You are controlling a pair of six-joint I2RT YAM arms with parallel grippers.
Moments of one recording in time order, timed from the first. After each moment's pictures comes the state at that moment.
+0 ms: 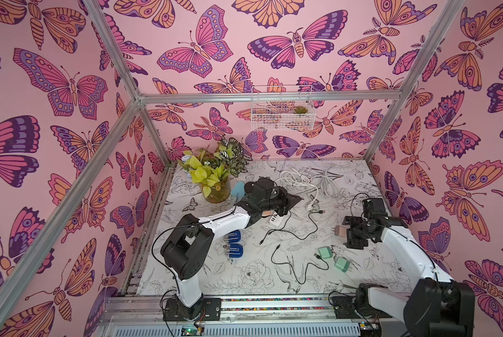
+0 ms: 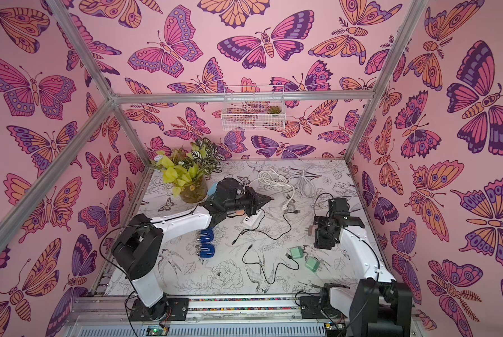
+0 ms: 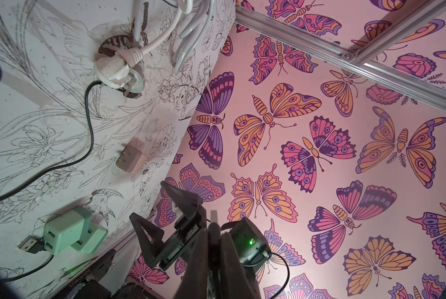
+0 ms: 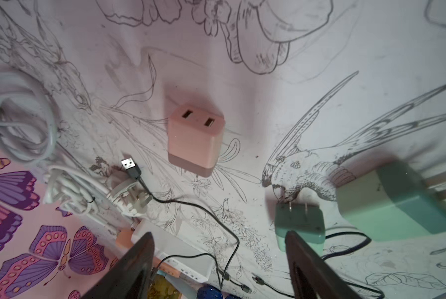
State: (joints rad) left arm -0.71 1.79 1.16 0.30 0.51 -1.76; right arm -0.08 1.22 0.81 -0.84 -0.22 1.55
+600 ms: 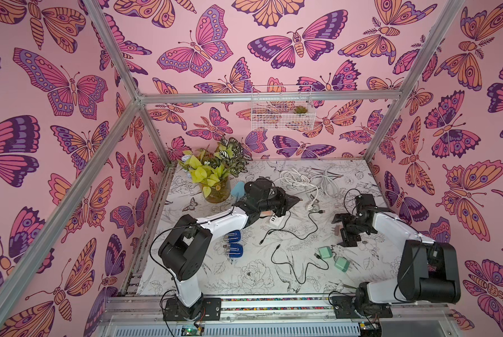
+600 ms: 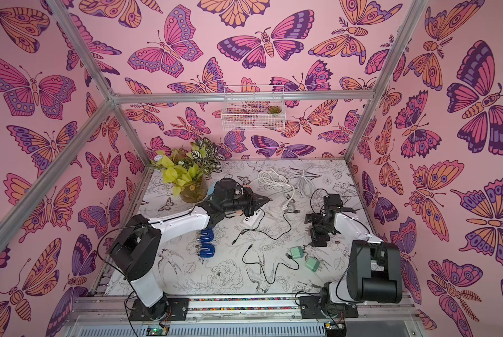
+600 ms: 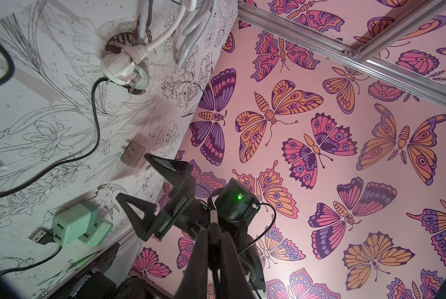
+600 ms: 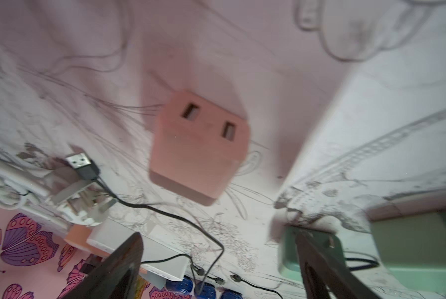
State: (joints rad) left arm -0.69 1.77 1.14 0.31 0.54 -1.75; right arm -0.08 1.47 0.84 -0.70 -0.35 1.41
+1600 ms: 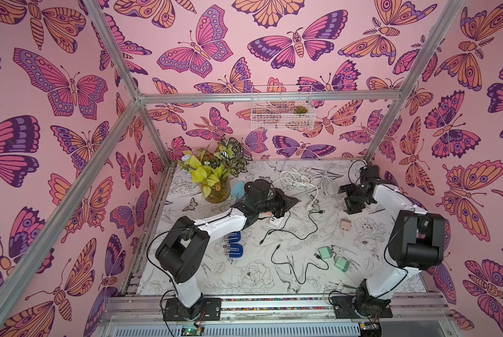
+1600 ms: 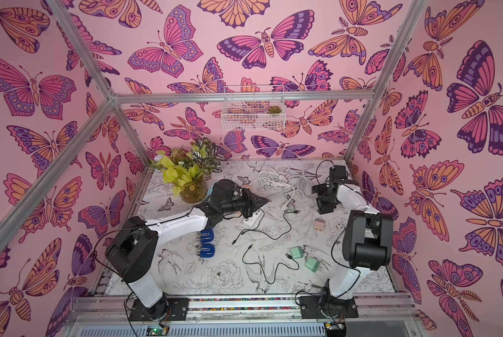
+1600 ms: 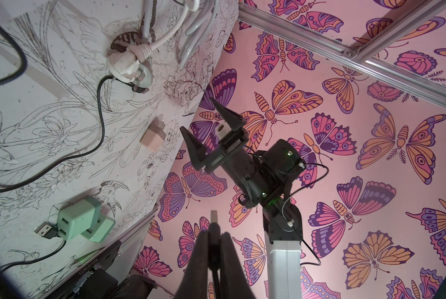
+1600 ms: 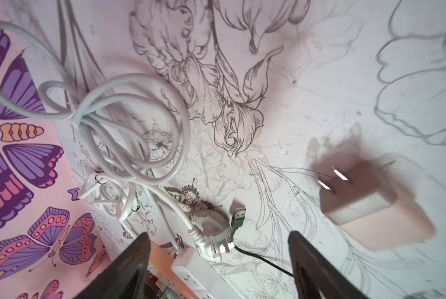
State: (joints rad) left arm -0.69 1.74 1.11 0.31 0.53 -1.75; right arm -0.13 1.73 1.31 -0.76 -0.21 1.19
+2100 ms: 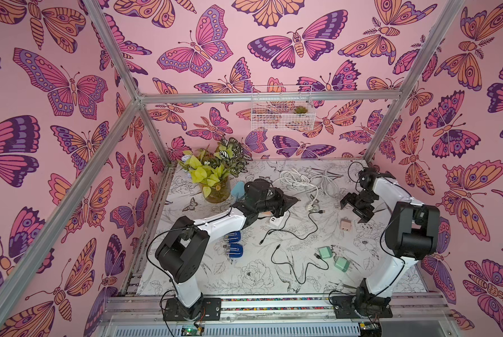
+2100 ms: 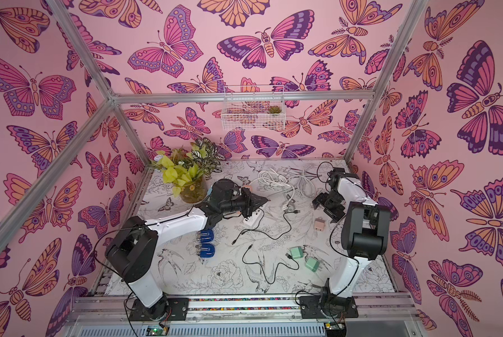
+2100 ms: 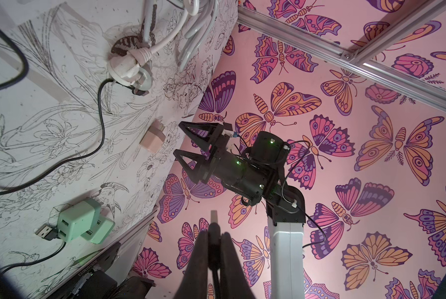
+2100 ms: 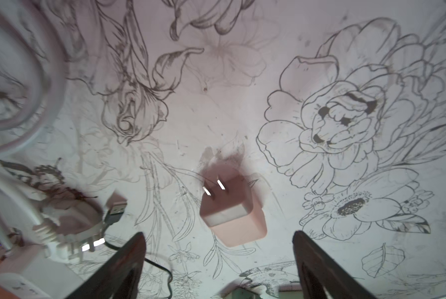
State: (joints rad) left arm -0.69 1.74 1.11 0.31 0.53 -1.75; right arm -0.16 1.89 1.41 -1.09 -0.09 0.67
